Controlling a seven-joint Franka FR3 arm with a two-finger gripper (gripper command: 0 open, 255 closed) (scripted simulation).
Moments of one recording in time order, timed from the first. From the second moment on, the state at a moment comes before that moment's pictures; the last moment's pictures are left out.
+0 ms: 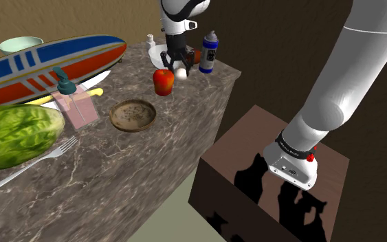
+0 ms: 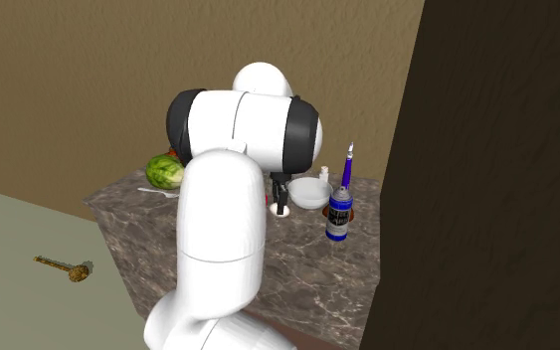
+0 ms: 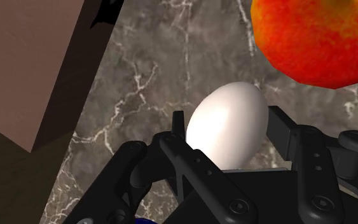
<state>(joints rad) -0.08 0.21 0.30 -1.94 -0.02 1.90 1.21</state>
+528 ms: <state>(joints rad) -0.09 0.17 0.30 -1.88 -0.01 1.81 1.21</state>
